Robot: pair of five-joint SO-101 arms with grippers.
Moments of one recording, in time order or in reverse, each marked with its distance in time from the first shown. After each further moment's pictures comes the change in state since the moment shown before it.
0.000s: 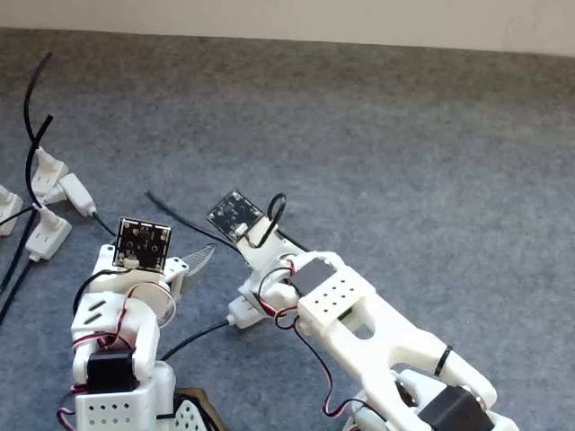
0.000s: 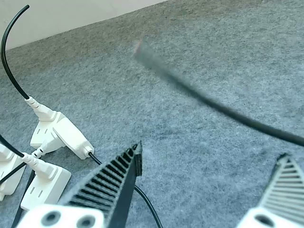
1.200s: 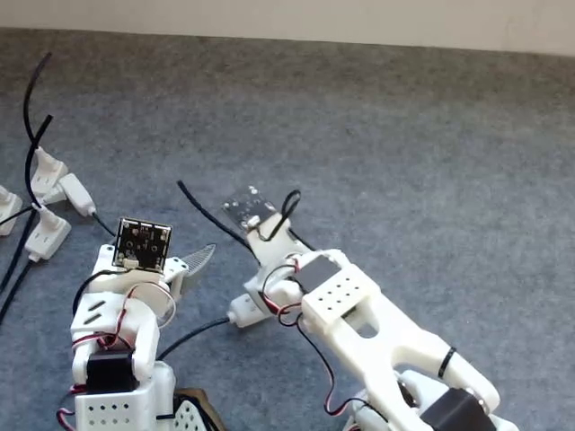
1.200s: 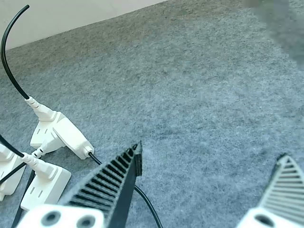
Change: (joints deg) left arm 0.0 0.0 0.0 0.0 0.0; right arm 1.7 -0.5 -0.5 6.8 -9.1
